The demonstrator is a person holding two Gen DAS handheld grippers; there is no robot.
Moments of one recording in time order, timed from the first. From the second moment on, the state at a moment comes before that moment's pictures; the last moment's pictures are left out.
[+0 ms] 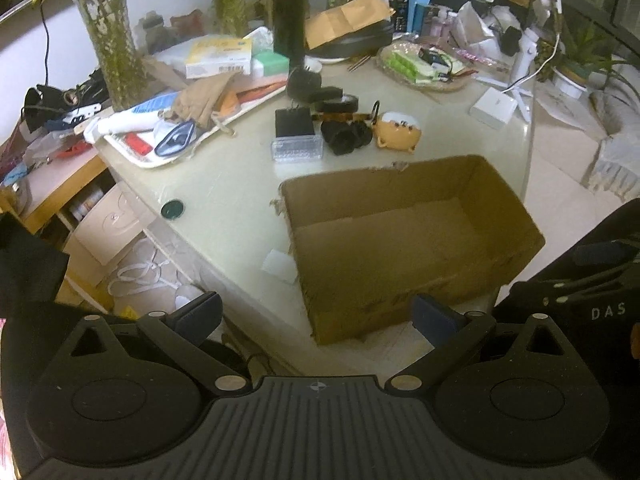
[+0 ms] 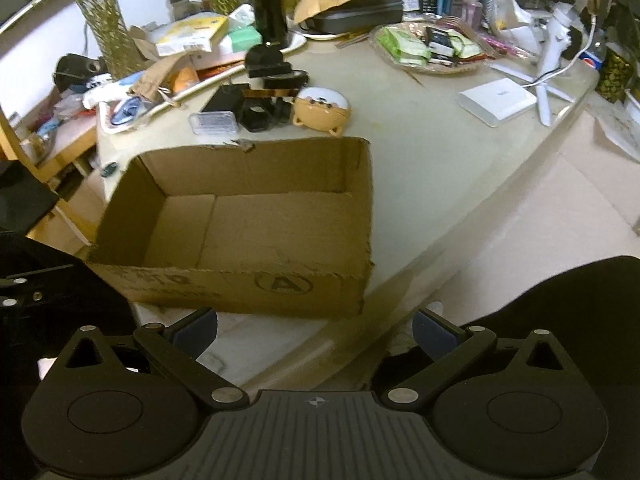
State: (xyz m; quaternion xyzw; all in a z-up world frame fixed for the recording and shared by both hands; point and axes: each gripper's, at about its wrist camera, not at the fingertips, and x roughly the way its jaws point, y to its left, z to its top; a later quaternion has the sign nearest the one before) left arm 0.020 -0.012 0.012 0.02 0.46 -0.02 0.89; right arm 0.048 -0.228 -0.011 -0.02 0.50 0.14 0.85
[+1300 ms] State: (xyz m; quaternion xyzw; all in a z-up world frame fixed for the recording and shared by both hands) left arm 0.076 0.011 0.022 -0.03 0.40 -0.03 0.92; right arm 0.132 -0.242 0.013 -0.04 0.41 0.15 0.90
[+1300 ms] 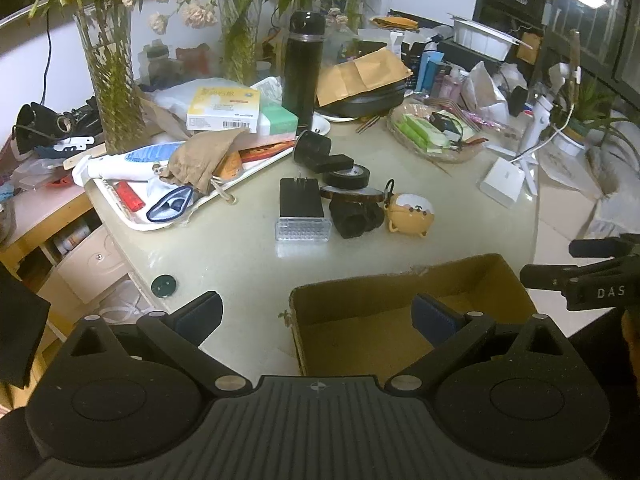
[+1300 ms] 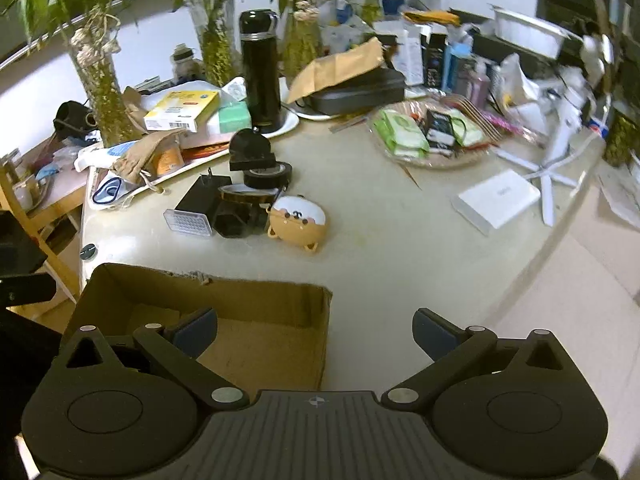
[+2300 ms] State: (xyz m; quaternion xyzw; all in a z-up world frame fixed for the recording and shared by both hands) left arm 0.127 0.031 -0.004 -0.04 0.37 -0.02 0.93; right arm 0.216 -0.222 -0.017 -0.07 0.41 0.22 0.88
